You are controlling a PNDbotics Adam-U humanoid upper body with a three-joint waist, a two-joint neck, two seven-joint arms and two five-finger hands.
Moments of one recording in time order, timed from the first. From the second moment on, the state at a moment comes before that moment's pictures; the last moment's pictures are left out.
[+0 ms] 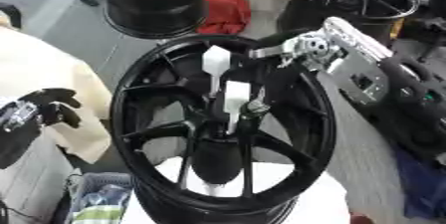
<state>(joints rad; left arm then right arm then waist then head) -0.11 0.15 0.51 -1.69 0.03 -0.04 -0.91 -1.03 -0.30 0.67 -1.31 0.55 0.19 0.91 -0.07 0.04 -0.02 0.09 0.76</state>
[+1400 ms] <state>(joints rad) -0.11 0.15 0.51 -1.69 0.03 -0.04 -0.91 -1.03 -0.42 0.58 -1.55 0.49 0.25 0.90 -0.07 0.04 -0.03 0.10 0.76</state>
